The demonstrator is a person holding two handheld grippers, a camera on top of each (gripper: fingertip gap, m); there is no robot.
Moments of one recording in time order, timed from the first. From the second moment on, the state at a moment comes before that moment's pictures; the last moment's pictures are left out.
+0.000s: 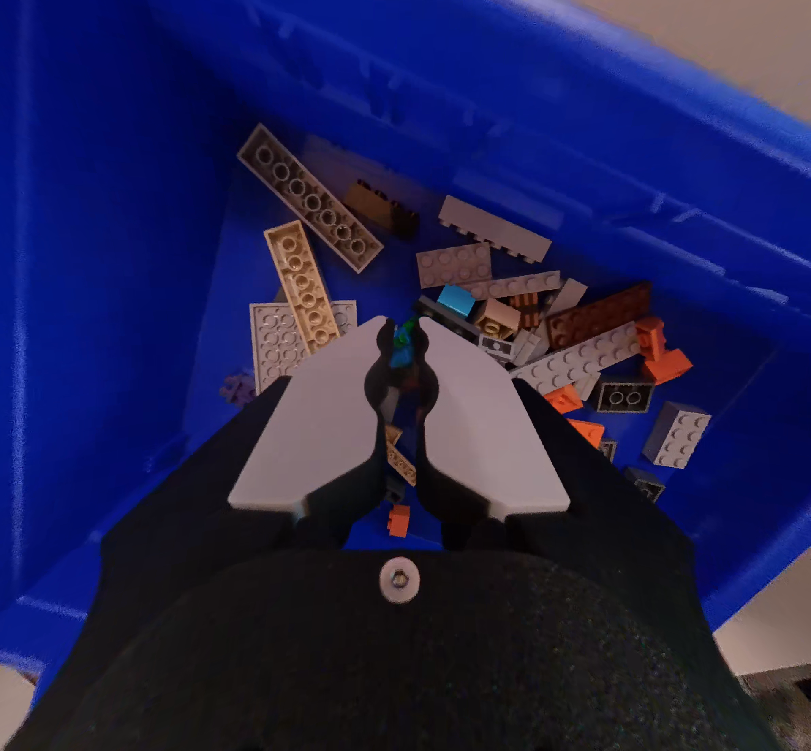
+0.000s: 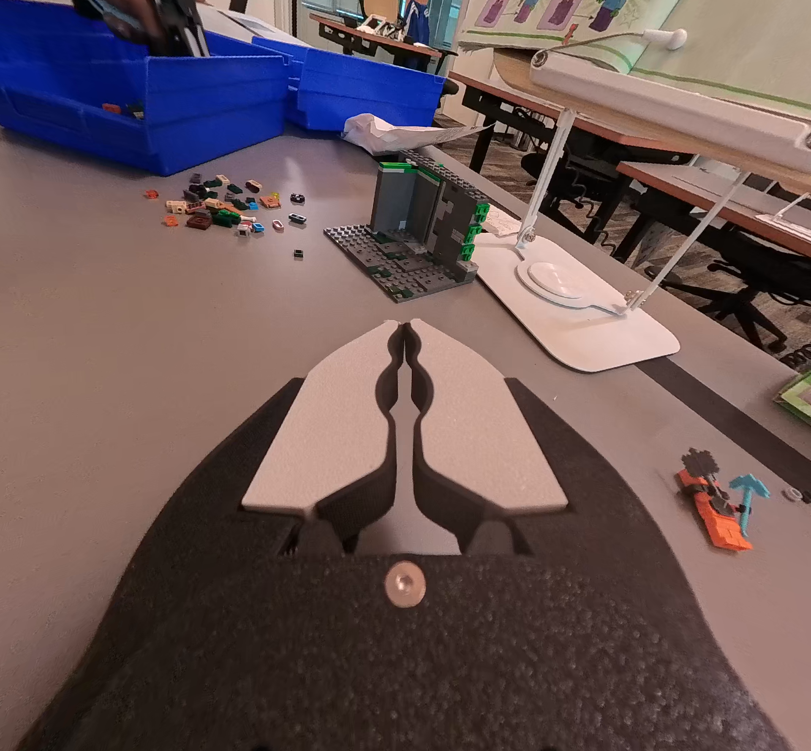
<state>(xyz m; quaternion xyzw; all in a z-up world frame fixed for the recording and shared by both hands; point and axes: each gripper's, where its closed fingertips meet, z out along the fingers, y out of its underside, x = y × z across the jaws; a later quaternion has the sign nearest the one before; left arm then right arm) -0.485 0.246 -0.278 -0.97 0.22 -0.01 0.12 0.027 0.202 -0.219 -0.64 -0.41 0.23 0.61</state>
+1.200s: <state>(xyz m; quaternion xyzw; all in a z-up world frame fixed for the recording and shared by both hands) -0.130 0.153 -0.071 -0.68 0.31 -0.49 0.45 -0.008 0.172 -0.155 -0.56 -0.45 0.21 0.66</state>
